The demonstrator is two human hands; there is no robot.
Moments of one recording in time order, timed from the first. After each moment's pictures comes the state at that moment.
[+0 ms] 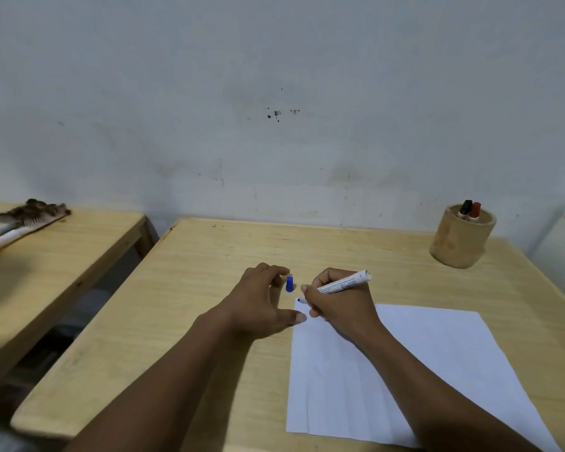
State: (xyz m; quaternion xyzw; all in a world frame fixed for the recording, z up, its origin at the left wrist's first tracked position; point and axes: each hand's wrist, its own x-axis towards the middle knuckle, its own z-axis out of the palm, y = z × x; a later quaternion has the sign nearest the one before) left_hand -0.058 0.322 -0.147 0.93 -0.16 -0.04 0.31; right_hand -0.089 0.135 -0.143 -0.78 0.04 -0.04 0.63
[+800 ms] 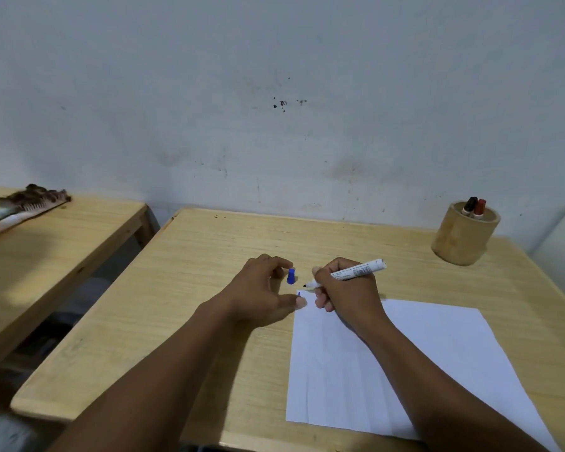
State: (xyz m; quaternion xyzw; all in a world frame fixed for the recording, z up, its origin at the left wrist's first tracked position) left_hand -0.058 0.323 -0.145 0.92 -0.14 -0.04 0.36; right_hand -0.081 0.132 -0.145 -0.73 0.07 -0.05 0.68
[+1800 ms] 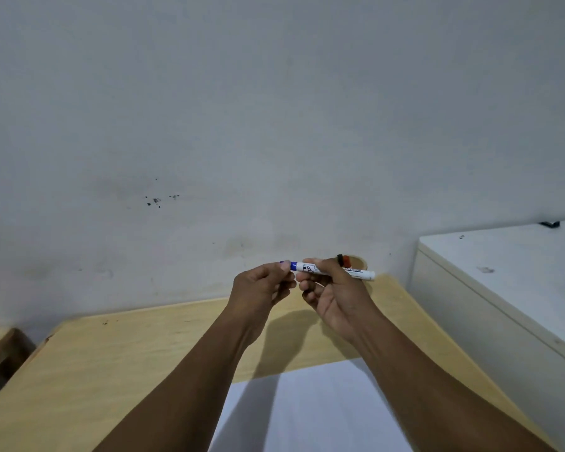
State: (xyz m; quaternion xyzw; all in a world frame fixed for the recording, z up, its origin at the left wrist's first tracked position) left_hand -0.014 0.128 -0.049 0.59 -0.09 -0.12 0.80; right_hand -0.068 -0.009 -0.036 -0.44 0.09 -0.07 0.89
